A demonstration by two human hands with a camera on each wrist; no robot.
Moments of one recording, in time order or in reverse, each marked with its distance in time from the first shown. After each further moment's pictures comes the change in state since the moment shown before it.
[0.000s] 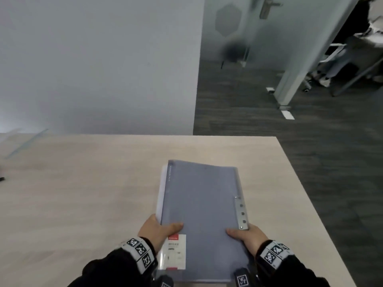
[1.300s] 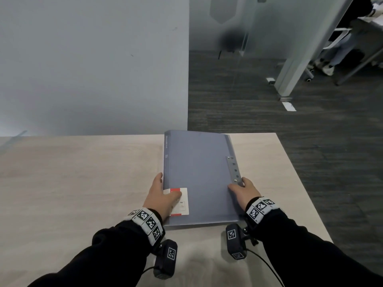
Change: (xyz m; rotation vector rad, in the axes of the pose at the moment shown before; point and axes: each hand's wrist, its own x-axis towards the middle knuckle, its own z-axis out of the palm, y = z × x) left_hand 0.070 0.082 0.042 -0.011 0.036 0.179; right_hand 0.095 -0.098 -0.017 -0.428 0.309 -0.114
